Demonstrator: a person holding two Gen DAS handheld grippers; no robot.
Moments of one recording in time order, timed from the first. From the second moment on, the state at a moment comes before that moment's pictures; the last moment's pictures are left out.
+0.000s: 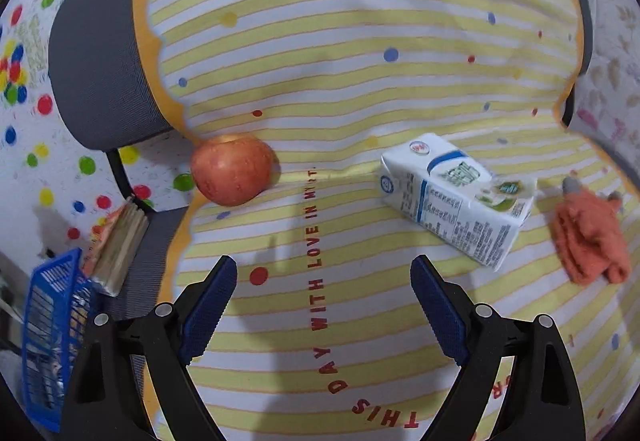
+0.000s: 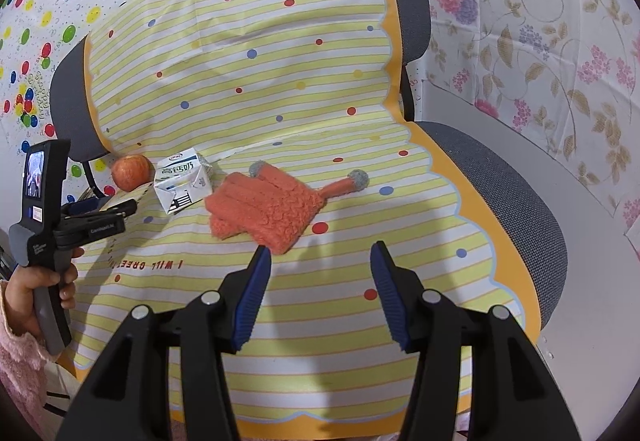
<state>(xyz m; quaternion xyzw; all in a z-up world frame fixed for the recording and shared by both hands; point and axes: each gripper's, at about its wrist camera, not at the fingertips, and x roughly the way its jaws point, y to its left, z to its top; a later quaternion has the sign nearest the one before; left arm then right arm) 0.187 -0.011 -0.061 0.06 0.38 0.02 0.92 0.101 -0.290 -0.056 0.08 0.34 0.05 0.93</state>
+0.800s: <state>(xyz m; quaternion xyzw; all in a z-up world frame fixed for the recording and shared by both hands) 0.214 -0.037 -0.059 0.04 0.37 -0.03 0.93 0.114 -0.295 -0.061 0.09 0.35 0.05 0.93</state>
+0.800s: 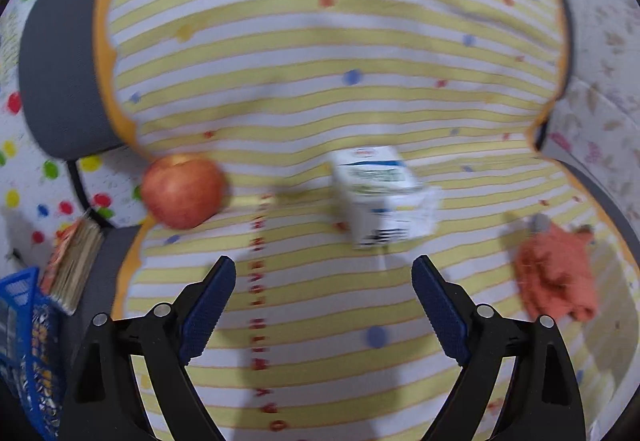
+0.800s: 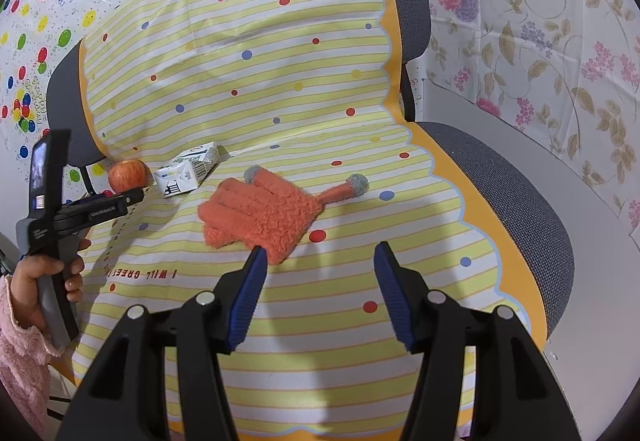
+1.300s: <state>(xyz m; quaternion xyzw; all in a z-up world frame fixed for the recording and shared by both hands) 0.307 -0.088 -0.080 0.04 0.45 -0.01 0.89 0.149 -0.305 -0.067 0.09 0.35 0.05 0.93</state>
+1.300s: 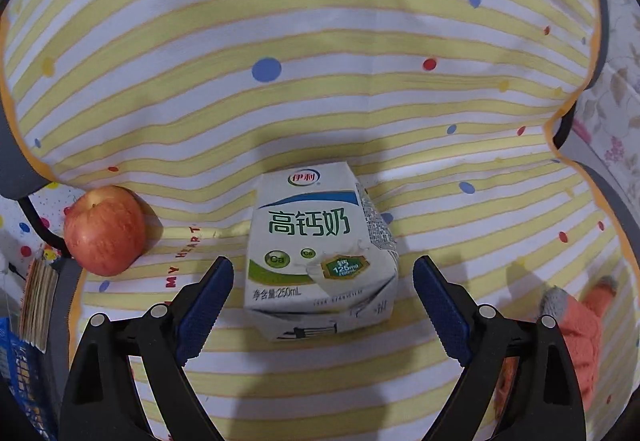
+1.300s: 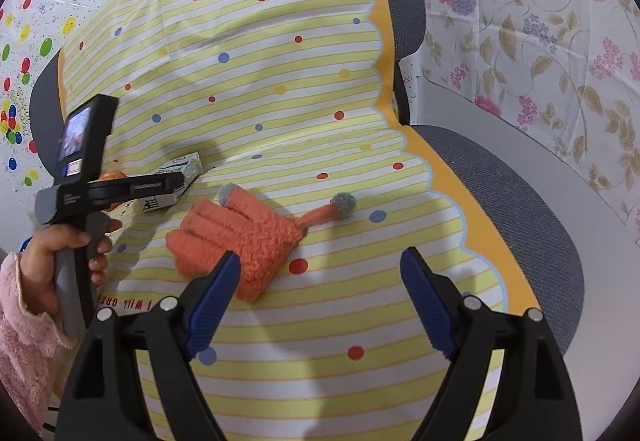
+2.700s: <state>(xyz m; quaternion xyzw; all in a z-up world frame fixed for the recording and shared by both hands) 0.089 -0.024 -0.049 0.01 0.35 -0.09 0.93 0.177 -0.267 -0.072 0.19 0.37 0.07 0.91</state>
